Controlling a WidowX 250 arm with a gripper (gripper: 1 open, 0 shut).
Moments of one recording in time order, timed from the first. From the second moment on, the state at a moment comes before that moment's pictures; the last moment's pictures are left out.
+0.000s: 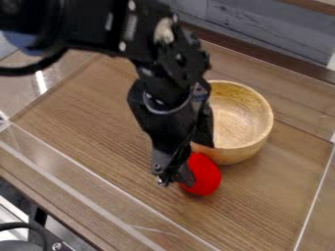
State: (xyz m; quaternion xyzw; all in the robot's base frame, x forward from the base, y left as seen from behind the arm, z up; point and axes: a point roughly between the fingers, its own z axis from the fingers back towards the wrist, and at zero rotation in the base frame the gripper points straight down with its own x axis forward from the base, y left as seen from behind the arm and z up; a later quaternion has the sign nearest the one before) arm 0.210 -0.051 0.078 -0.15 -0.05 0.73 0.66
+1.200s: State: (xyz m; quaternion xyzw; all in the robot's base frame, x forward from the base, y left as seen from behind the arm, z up) arm 0.244 -0.043 0.032 -0.13 -0.03 0.68 0.72
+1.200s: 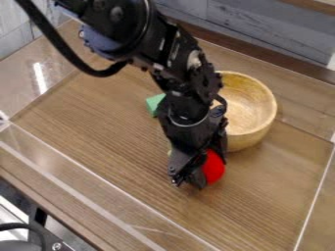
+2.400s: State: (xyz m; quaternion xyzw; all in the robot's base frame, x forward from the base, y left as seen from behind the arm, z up) arm 0.230 -0.061 0.022 -0.13 -0.05 0.76 0.63
